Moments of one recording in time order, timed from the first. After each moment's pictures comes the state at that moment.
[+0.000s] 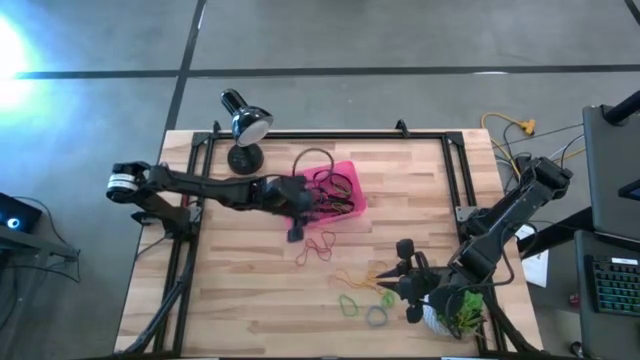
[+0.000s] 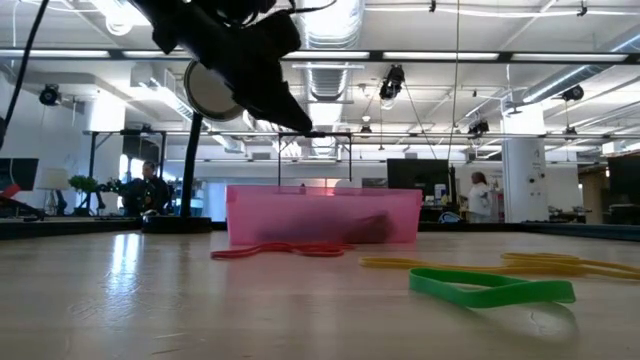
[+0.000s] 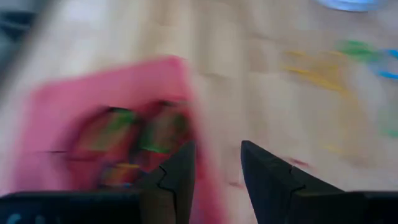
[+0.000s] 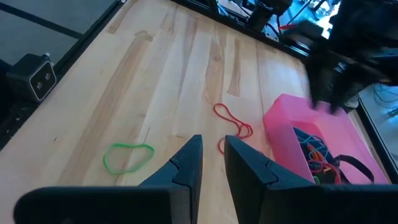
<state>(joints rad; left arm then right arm) 0.05 1.47 0.94 -0.10 0.01 0.07 0.80 1.36 0.95 -0.32 0.71 0.17</state>
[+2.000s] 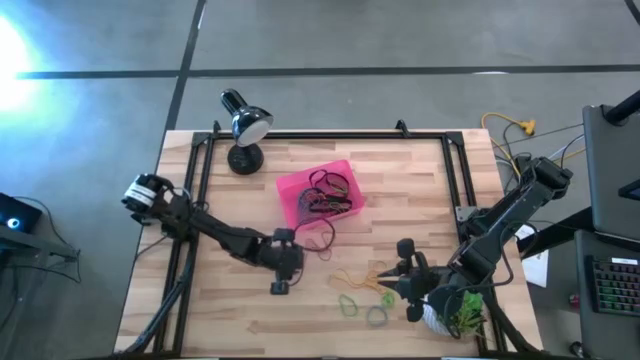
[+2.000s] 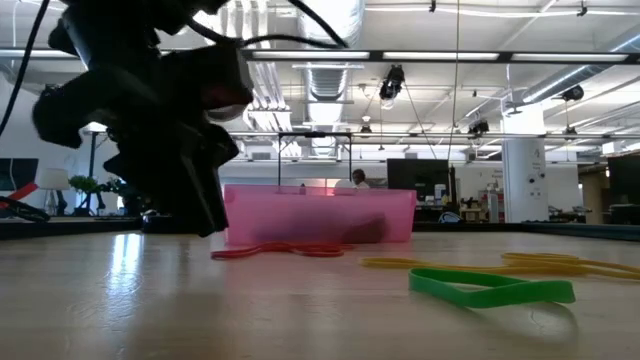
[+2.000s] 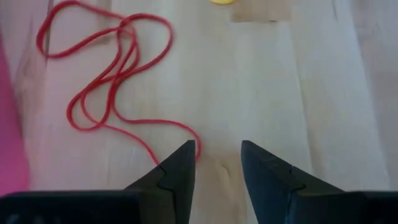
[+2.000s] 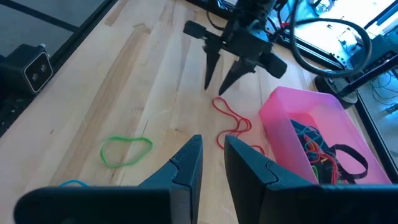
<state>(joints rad) -0.37 1.65 0.86 -0.17 -0.16 -0.28 0.80 1.36 0.94 -0.34 0.71 0.18</state>
